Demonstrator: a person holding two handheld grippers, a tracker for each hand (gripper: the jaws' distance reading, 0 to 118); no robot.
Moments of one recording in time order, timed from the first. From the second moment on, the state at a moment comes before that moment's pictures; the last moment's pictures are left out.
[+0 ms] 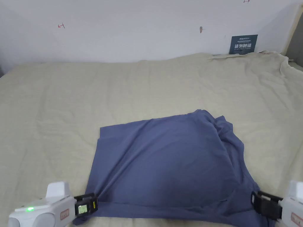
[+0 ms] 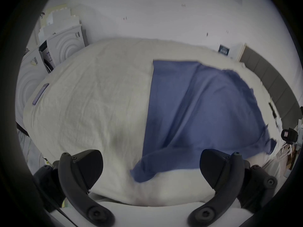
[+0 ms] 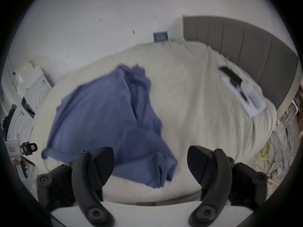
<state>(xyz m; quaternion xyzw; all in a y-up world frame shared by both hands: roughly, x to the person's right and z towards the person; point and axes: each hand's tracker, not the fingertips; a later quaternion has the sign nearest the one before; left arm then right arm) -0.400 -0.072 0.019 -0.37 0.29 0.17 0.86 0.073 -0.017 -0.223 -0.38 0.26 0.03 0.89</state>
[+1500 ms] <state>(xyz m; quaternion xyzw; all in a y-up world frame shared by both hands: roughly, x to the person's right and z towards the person) -0.388 -0.039 -0.014 -0.36 0.27 0.17 0.88 0.021 0.052 -0.218 -0.13 0.28 0.03 0.95</state>
